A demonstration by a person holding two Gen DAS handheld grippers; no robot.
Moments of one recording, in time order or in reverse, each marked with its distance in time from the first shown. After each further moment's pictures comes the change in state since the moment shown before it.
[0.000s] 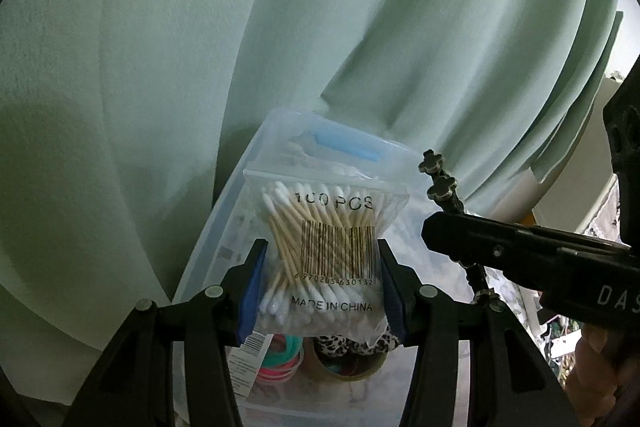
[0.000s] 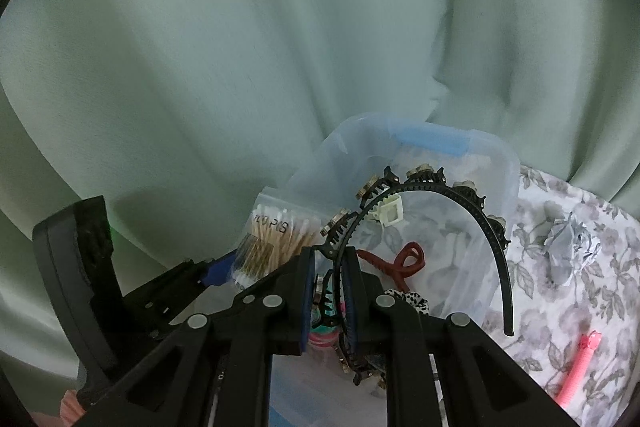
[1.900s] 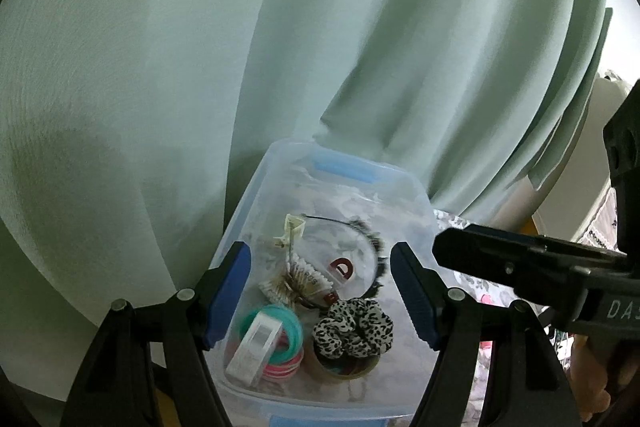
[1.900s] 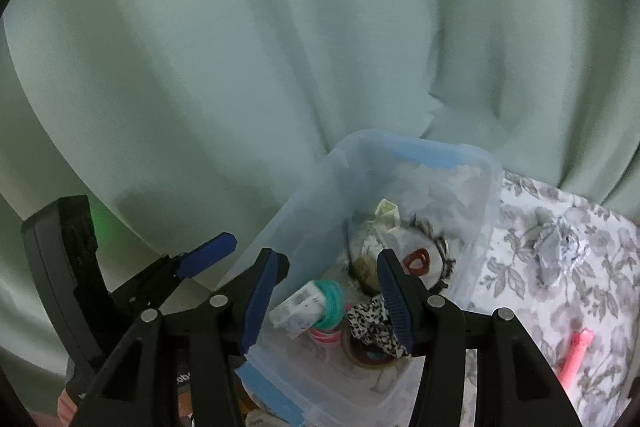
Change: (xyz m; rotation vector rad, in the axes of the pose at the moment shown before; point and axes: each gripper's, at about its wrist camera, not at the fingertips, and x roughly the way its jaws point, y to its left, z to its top) left arm -0.027 0.012 0.003 0.050 -0.048 0.017; right arm -0.046 0.001 -0.013 0.018 -0.047 0.015
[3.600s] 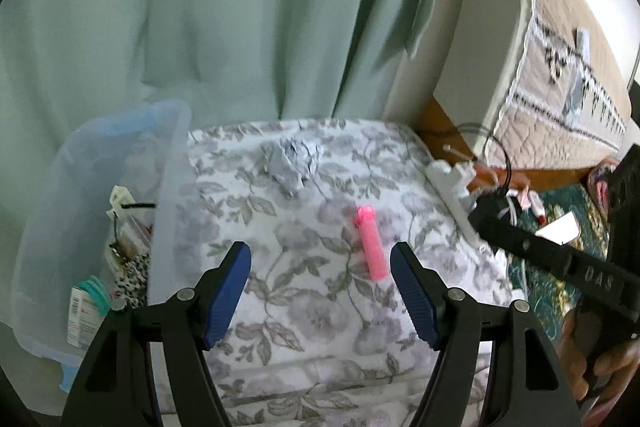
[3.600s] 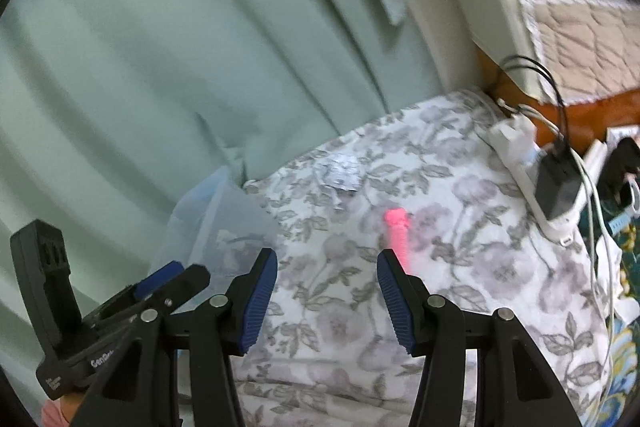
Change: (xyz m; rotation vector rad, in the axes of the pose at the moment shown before) left arm 0.035 -0.202 -0.069 0.360 0.271 -0.157; right arm -0.182 -0.209 -0.171 0.587 -0.242 -0.205
